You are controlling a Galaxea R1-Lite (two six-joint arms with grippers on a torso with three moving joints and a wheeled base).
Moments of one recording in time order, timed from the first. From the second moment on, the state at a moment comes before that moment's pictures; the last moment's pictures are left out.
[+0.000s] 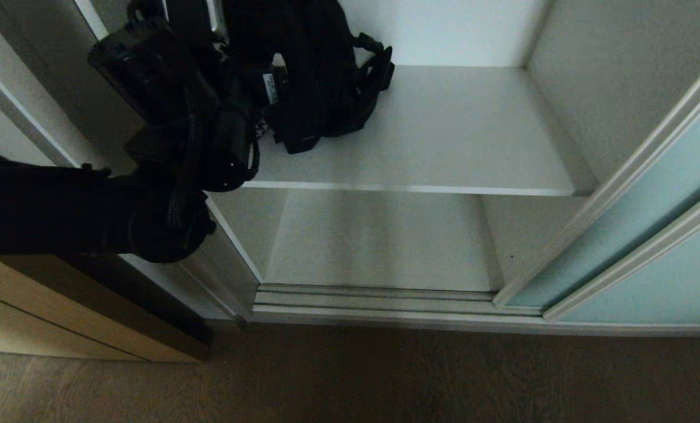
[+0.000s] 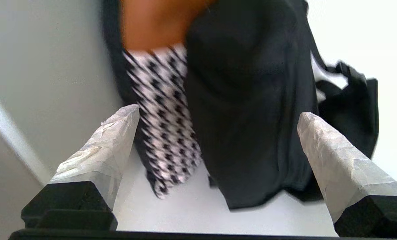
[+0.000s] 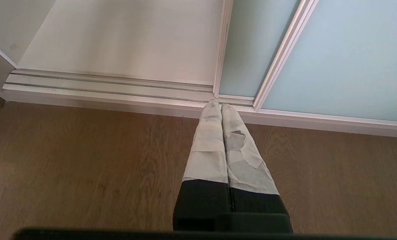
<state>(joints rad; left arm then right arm) -0.48 1.88 -1.34 -1.08 0.57 0.26 0.01 0.00 0.00 0.00 0.00 0.01</state>
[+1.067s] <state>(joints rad) -0.40 2.27 -1.83 -1.14 0.54 0.27 0.01 0.00 0.00 0.00 0.00 0.01</state>
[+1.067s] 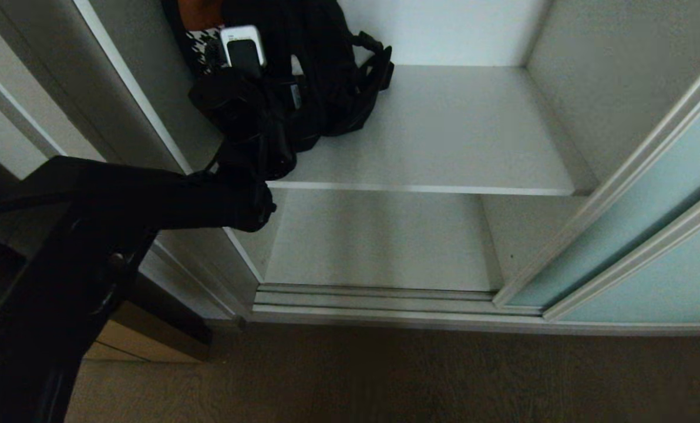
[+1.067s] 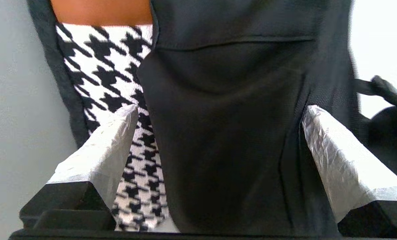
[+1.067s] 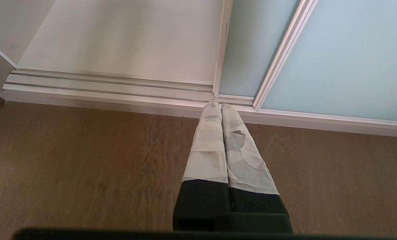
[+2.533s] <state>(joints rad) -0.40 2.39 -1.94 -1.17 0.45 0.26 0.01 0.00 0.00 0.00 0.00 0.01</state>
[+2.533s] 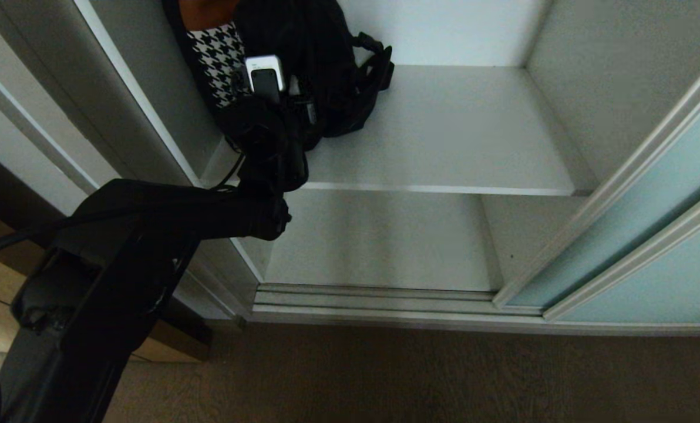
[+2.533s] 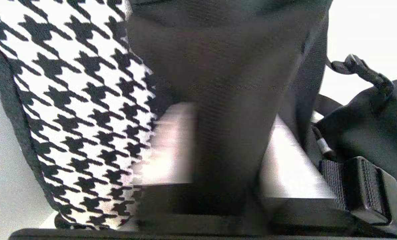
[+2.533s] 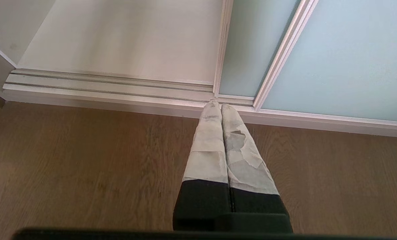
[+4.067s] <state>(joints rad) -0.61 1.88 -1.54 -1.17 0.61 0.32 0.01 0.00 0.00 0.00 0.00 0.01</state>
